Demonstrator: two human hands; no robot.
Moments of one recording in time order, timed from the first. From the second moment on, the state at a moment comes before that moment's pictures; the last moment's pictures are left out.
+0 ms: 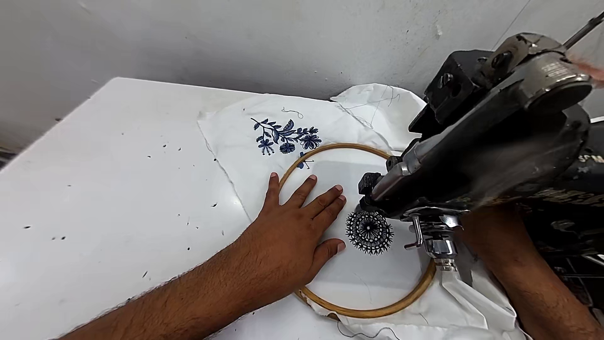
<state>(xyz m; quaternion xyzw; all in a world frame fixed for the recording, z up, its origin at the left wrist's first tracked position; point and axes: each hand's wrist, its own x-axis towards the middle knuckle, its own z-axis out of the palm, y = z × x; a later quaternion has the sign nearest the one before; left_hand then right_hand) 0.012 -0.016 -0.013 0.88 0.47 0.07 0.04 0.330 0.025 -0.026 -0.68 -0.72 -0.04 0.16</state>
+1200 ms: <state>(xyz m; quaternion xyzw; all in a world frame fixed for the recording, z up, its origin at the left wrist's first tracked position) 0.012 -0.016 -0.012 0.88 0.47 0.07 0.05 0.295 0.012 0.002 -0.65 -0.73 -0.05 0.20</state>
